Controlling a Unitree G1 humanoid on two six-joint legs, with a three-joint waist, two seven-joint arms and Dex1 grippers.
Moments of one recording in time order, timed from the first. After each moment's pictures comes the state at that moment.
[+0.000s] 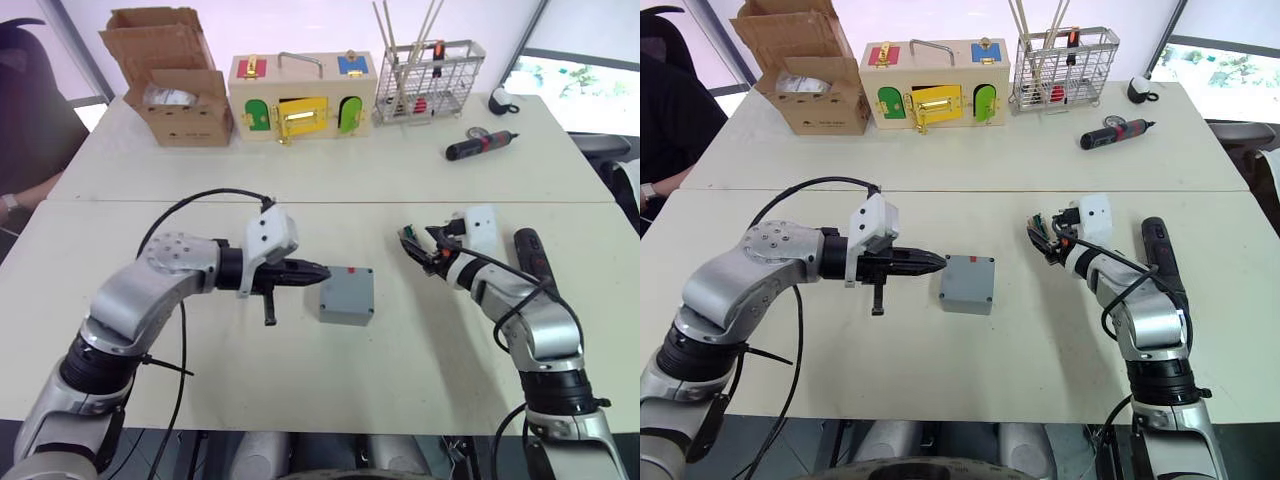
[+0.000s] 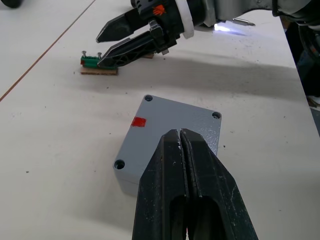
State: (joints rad) left arm -0.50 0.67 -0.20 -0.44 -0.51 0.76 -0.97; right arm -0.29 -0.47 -0.05 -0.16 0.29 0.65 0.36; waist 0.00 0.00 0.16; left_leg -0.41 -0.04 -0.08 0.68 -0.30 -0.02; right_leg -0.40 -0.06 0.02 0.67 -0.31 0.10
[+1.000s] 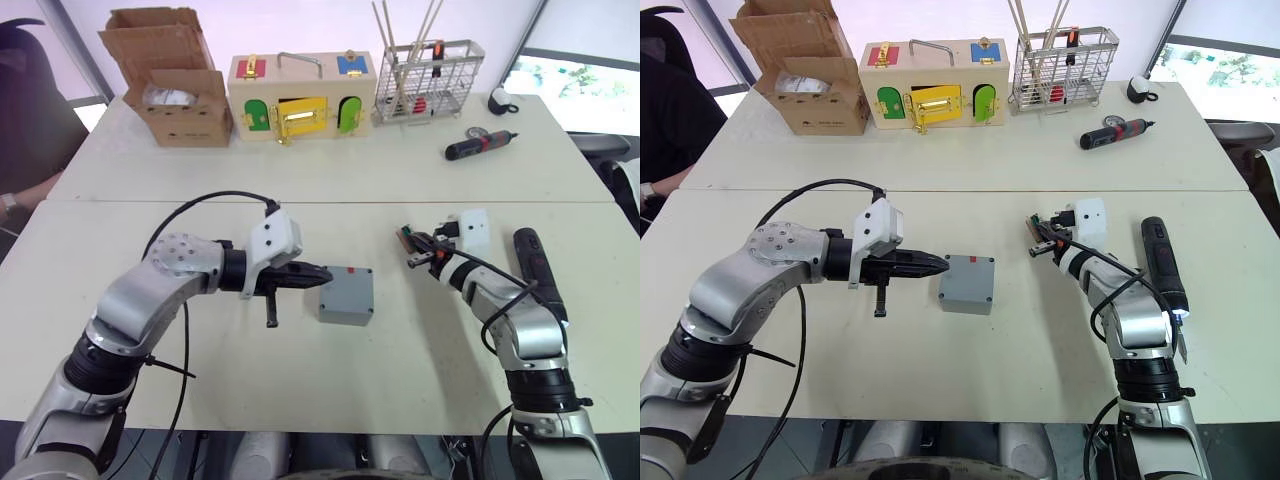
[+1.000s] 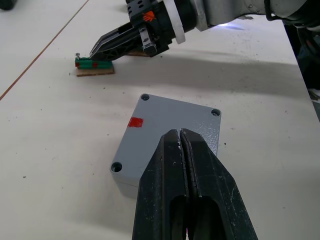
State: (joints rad) left arm -0.50 0.67 -0.22 -0.43 -0.48 0.73 -0.98; right arm -0.30 -0.41 -0.06 -0.11 0.24 0.60 0.34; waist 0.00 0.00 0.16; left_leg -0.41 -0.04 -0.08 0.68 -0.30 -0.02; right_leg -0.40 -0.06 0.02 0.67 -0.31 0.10
